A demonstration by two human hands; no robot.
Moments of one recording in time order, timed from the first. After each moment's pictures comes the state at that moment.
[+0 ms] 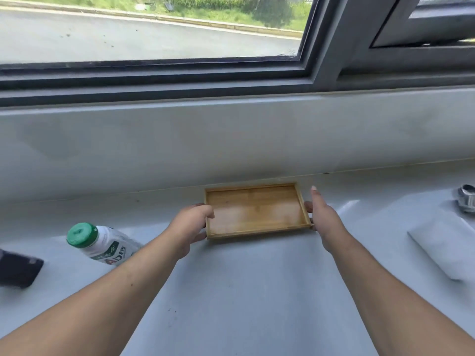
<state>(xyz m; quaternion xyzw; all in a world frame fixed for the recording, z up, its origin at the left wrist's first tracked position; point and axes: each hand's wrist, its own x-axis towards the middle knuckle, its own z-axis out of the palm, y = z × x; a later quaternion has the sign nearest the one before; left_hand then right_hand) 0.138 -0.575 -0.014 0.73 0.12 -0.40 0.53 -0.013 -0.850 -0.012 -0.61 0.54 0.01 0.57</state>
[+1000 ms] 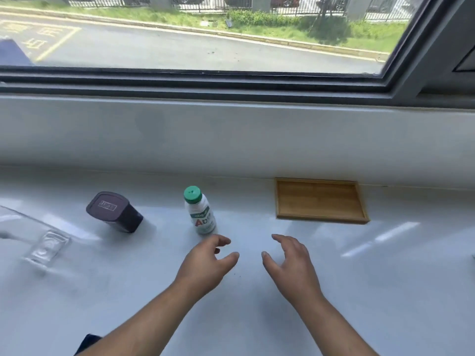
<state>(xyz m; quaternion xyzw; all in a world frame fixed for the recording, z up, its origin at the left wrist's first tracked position) 0.032 -0.396 0.018 0.88 -0.03 -0.26 0.39 -0.055 -0.603 -0.009 -0.89 0.24 0.01 0.38</state>
